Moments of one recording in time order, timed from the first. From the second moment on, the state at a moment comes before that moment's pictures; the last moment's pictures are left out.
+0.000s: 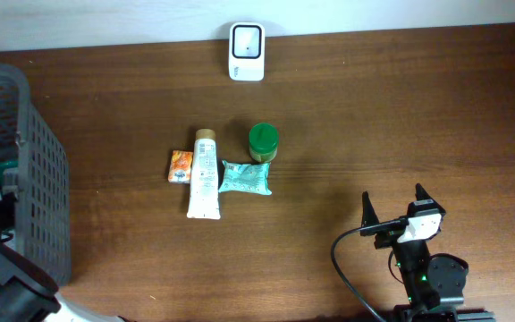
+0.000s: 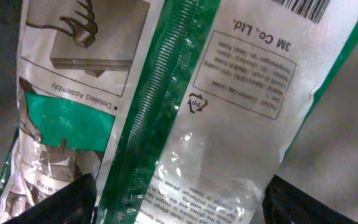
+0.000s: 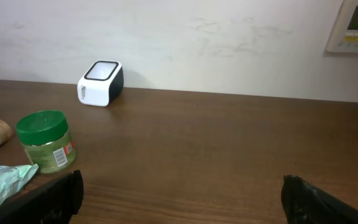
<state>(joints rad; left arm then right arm) 0.80 1.93 1.27 -0.60 -0.11 0.35 -0.03 0.01 0.01 -0.06 -0.13 -0.02</state>
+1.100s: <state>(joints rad) 0.00 1.06 1.40 -0.50 -0.02 0.20 -0.03 0.01 0.01 -0.06 -0.13 -0.02</state>
